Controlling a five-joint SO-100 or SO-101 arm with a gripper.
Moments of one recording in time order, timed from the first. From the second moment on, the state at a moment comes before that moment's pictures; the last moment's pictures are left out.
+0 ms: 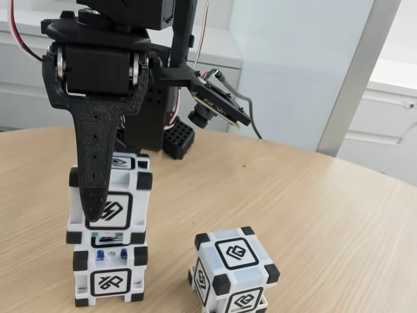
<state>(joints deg) 35.7 97.7 97.6 82.2 -17.3</state>
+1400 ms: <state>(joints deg) 7.8 111.9 97.6 82.7 -1.4</state>
